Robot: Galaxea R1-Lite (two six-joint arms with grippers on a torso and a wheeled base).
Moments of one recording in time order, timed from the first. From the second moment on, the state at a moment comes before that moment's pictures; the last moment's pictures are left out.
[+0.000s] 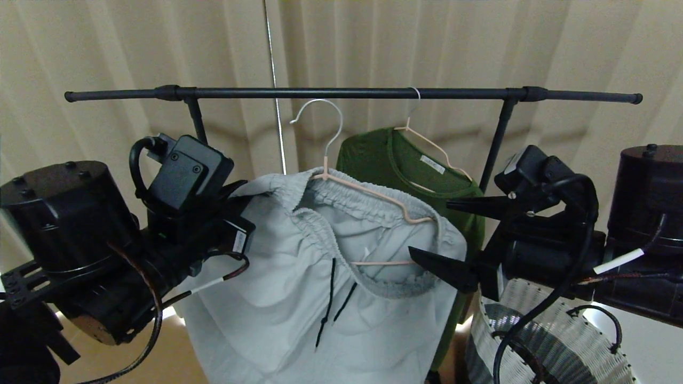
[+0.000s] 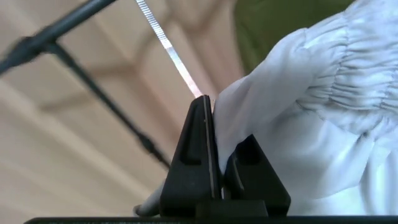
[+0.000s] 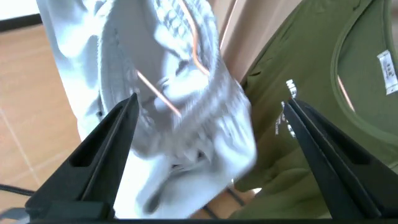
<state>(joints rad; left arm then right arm) -0.58 1.53 -0.58 -0.95 0.28 0.44 0.63 1.48 -0.74 -0.46 0.10 -0.22</state>
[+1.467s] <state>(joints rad) -0.64 1.51 -0.53 -1.00 0.27 0.44 0.61 1.72 -0.87 -0.67 0.07 -0.42</state>
